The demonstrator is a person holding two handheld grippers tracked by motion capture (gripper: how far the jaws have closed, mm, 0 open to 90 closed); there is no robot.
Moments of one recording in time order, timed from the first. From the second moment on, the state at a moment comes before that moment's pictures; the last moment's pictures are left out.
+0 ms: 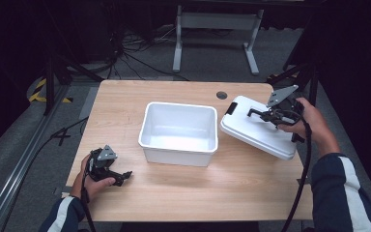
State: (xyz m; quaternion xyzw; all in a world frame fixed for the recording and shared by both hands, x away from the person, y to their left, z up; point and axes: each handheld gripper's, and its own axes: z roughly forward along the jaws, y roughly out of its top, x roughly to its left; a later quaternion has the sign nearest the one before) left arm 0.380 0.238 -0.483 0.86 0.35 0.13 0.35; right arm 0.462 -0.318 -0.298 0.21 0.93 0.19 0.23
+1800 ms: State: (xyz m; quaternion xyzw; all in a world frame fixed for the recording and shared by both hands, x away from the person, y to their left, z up) left arm 0.380 0.238 -0.483 0.86 0.35 0.13 0.35; right arm 0.505 -0.316 -0.376 0.27 0.92 0.21 0.19
